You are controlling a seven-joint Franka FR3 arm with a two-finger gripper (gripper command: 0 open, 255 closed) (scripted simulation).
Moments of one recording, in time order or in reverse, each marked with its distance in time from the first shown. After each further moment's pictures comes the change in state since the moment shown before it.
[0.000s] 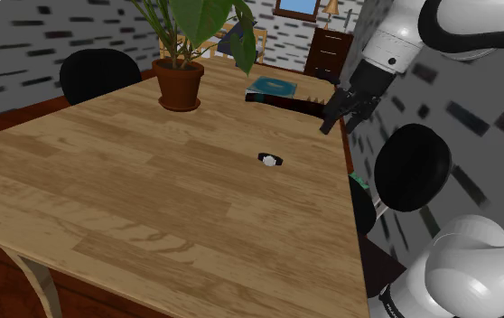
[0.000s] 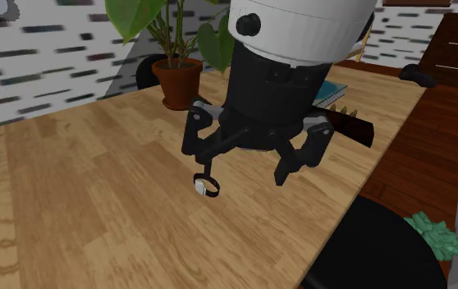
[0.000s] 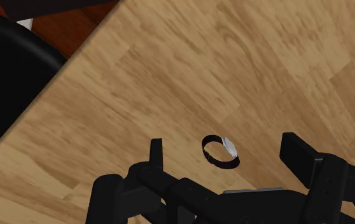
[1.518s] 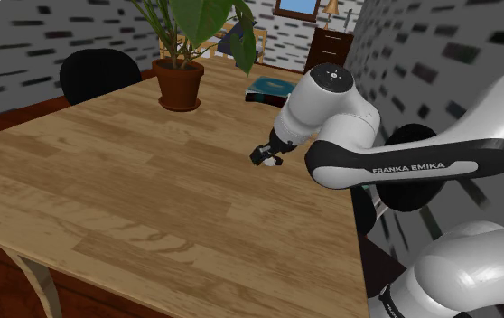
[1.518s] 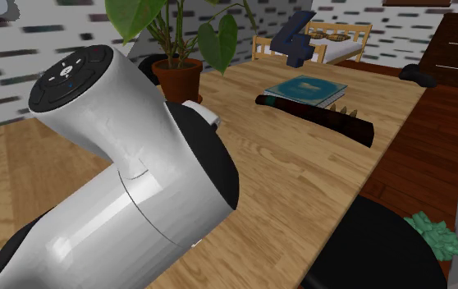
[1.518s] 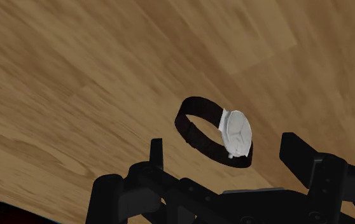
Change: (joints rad) arm -0.218 0.286 0.495 -0.246 -0.366 0.826 0.357
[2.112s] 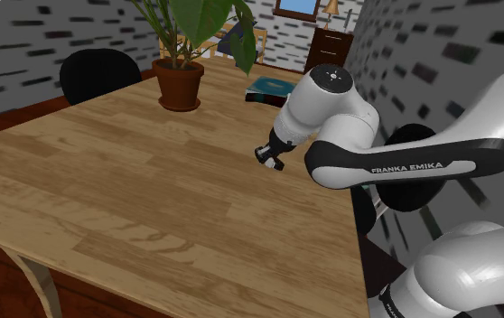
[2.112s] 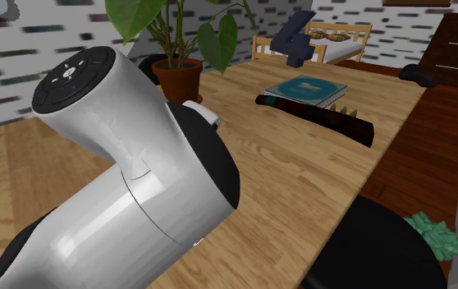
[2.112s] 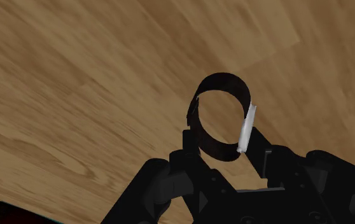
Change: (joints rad) arm -0.005 0.005 0.001 0.000 -0.005 0.010 0.002
